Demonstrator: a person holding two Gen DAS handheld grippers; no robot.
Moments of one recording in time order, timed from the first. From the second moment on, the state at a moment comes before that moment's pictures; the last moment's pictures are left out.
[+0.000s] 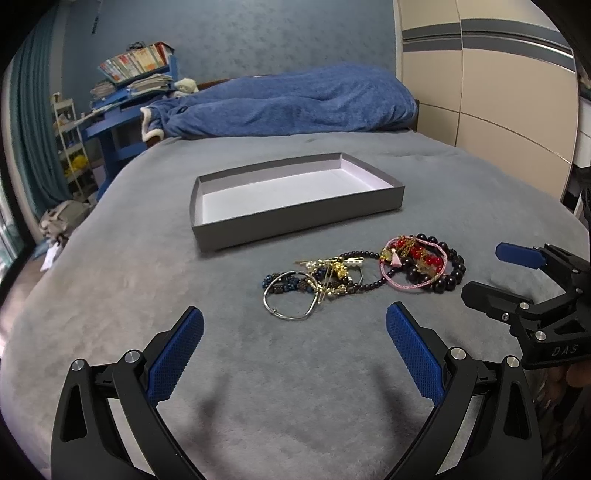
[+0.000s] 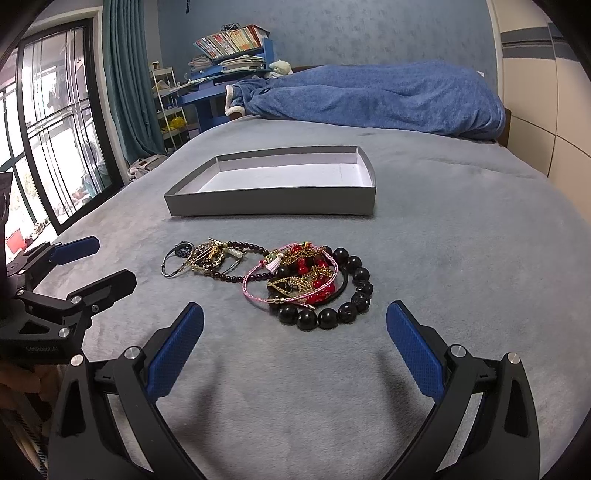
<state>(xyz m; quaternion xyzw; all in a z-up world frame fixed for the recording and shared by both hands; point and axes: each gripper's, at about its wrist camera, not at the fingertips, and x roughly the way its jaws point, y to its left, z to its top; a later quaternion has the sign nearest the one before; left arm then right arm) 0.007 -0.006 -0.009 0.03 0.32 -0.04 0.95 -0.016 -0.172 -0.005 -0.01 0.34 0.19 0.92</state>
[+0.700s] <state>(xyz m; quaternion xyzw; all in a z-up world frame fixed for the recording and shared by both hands) 0.062 0.006 -0.017 0.01 0.40 -0.10 0.91 -0.012 -0.179 -0.008 0.02 0.36 0.19 0.91</state>
